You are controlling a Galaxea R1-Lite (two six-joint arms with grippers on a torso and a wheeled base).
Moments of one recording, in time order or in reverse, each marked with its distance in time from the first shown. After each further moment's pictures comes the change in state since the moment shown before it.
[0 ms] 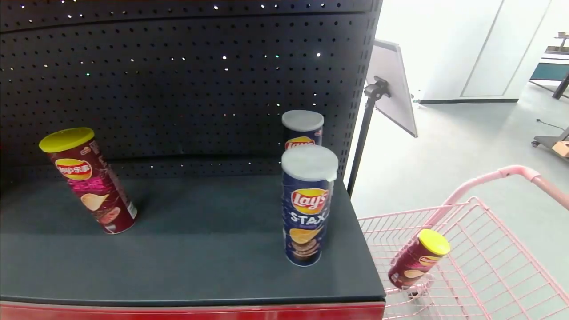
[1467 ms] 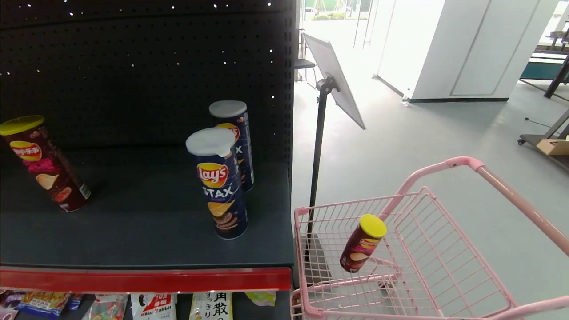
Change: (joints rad) left arm -0.001 0.000 0.000 0.000 -0.001 -0.005; right arm 0.000 0.000 0.000 0.000 0.000 -0.002
